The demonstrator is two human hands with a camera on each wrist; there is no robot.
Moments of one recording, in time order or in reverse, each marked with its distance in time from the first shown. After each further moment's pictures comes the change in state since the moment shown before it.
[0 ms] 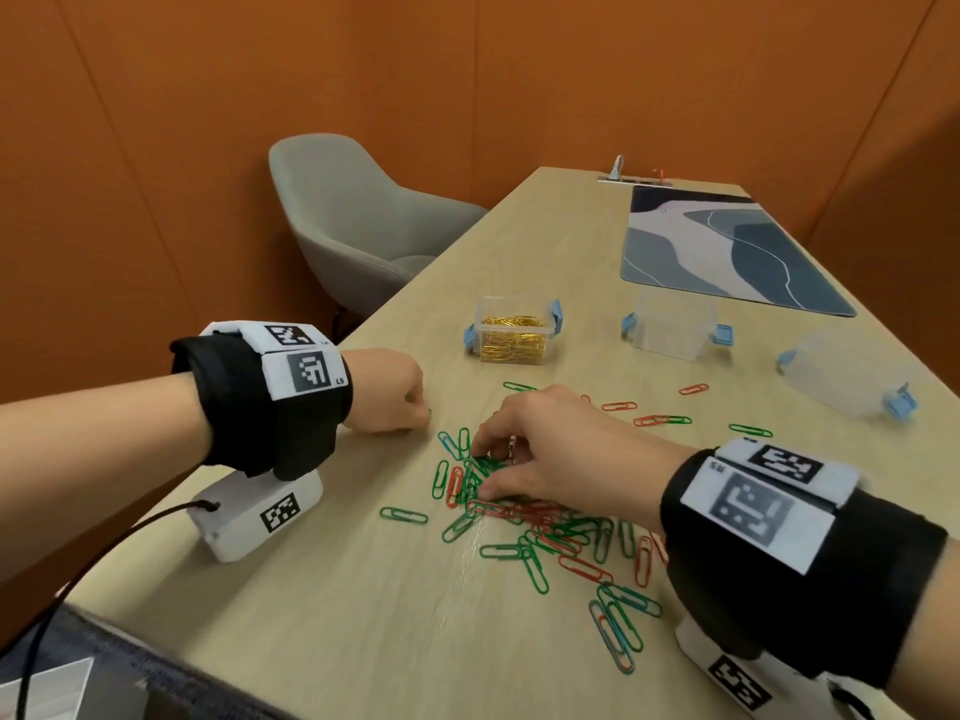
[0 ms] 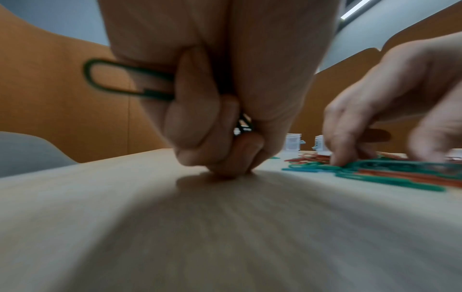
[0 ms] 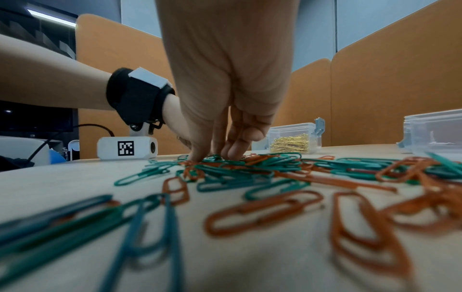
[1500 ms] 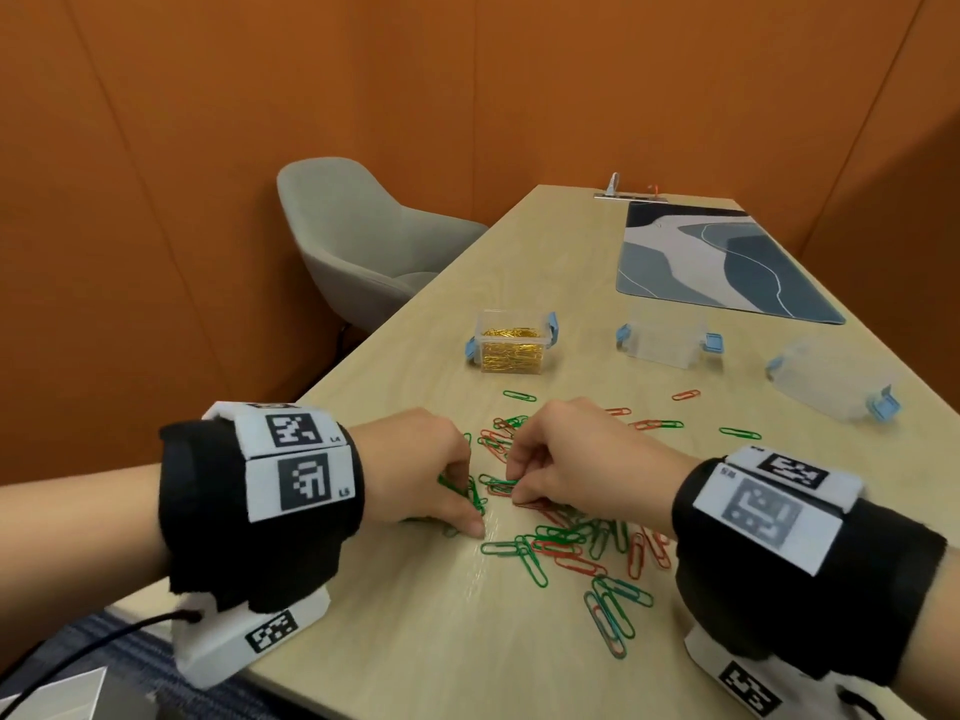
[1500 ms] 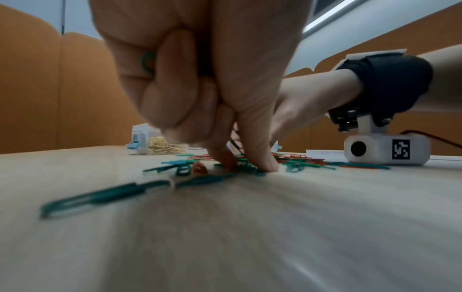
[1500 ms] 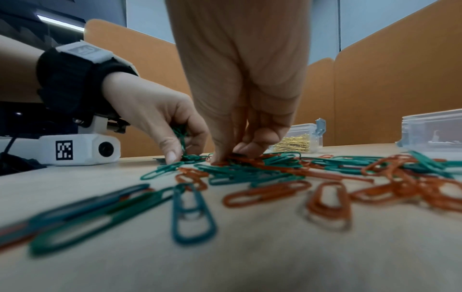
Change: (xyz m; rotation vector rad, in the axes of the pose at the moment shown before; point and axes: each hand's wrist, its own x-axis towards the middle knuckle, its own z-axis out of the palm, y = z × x) left_hand -0.062 0.040 0.011 -0.040 -0.032 0.192; right_hand -0.016 0.002 -0.002 0.108 0.009 0.172
